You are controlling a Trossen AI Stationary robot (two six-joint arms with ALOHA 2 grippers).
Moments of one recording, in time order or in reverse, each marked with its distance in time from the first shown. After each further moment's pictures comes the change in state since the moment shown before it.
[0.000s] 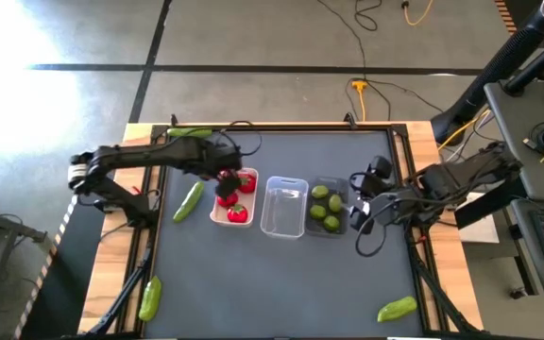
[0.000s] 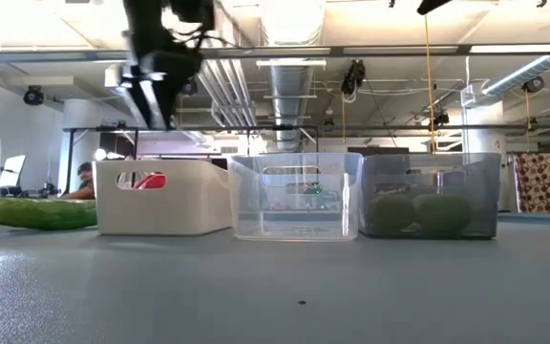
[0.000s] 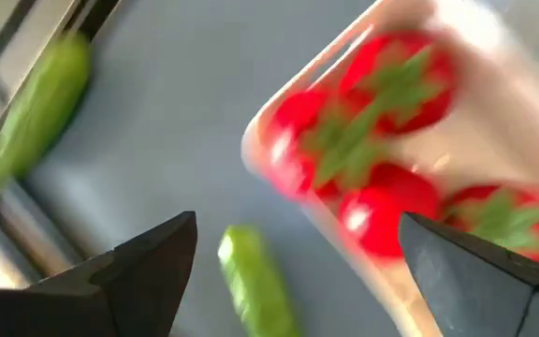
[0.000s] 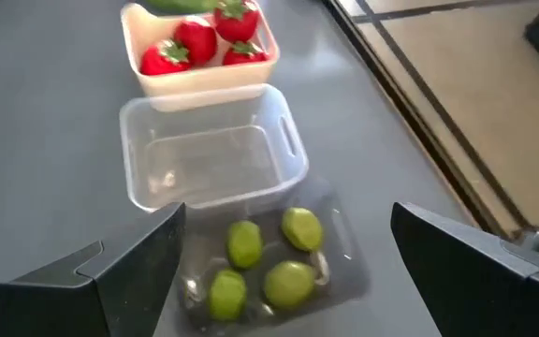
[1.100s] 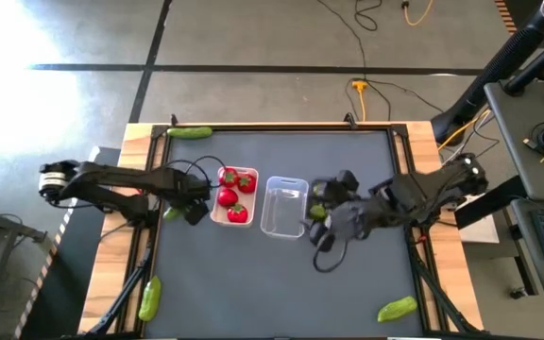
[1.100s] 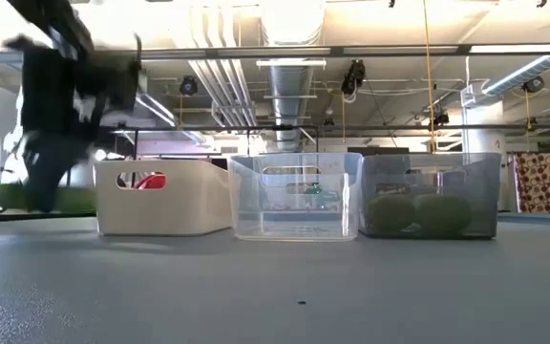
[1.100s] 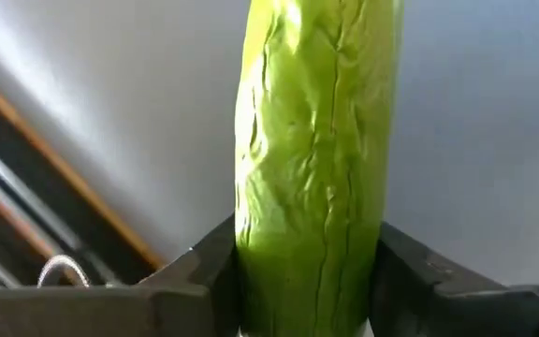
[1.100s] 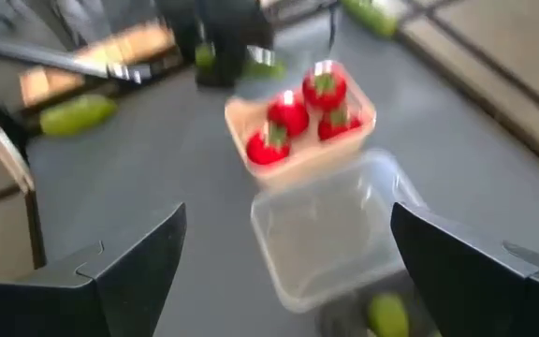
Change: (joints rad) left arm -0.053 -0.285 -0.692 0.208 0.138 -0.162; right arm 0.014 0.411 0.516 0.005 -0.066 0.180
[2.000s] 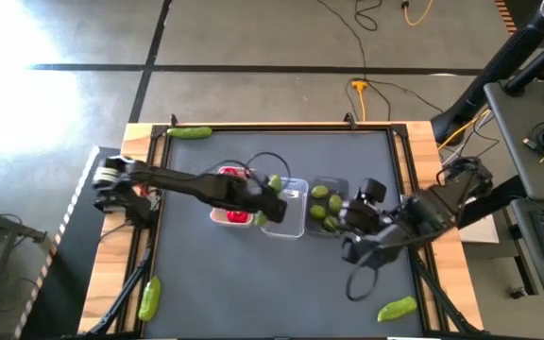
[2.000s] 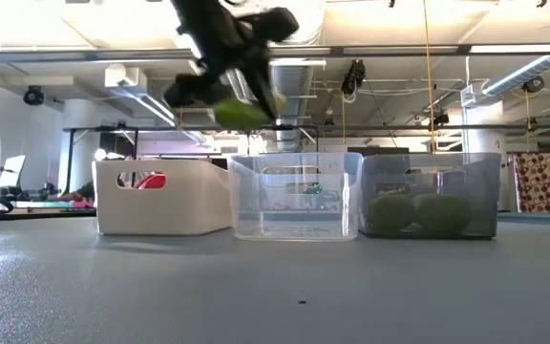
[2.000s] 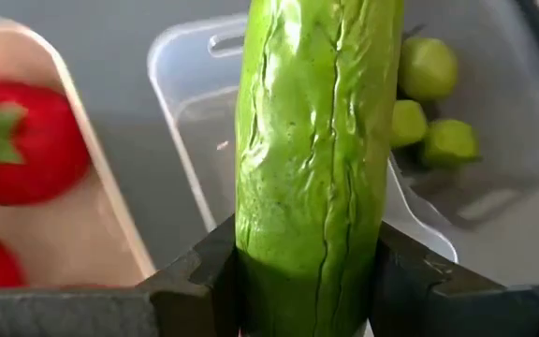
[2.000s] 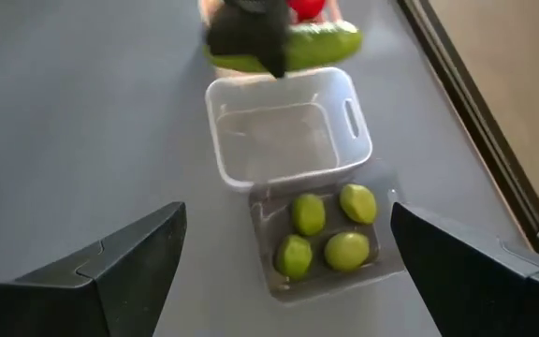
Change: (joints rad) left arm -0.235 0.517 0.748 0.369 -0.135 -0.445; right arm 0.168 0.007 0.079 -0.418 0.019 0.033
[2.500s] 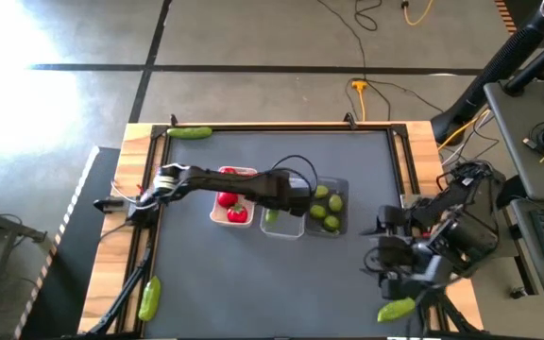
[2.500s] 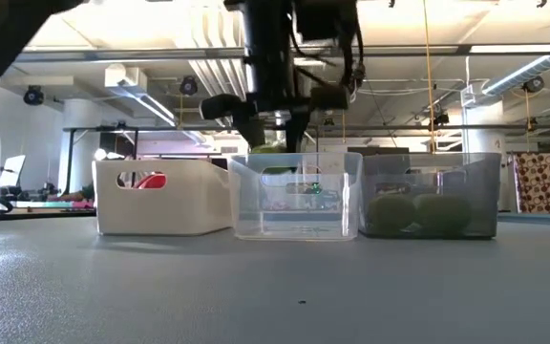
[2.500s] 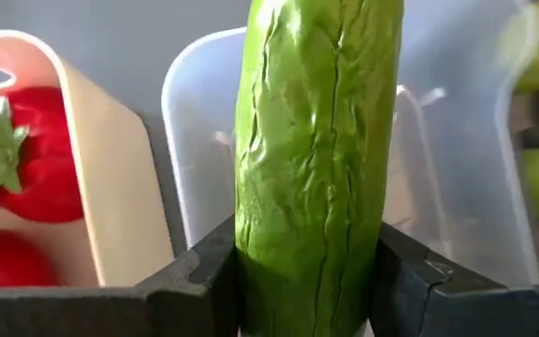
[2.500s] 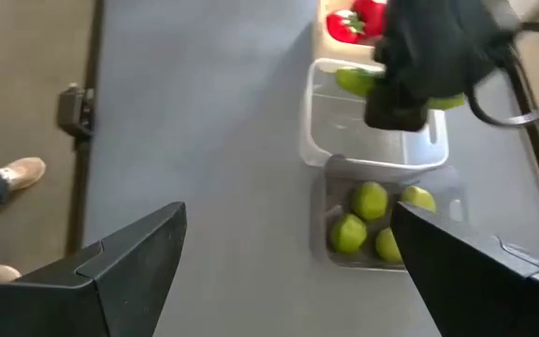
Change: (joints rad) left arm 0.056 0.475 0.570 -0.509 -0.060 -0.131; right arm 0.263 -0.035 -0.003 -0.005 -0.030 -0.019
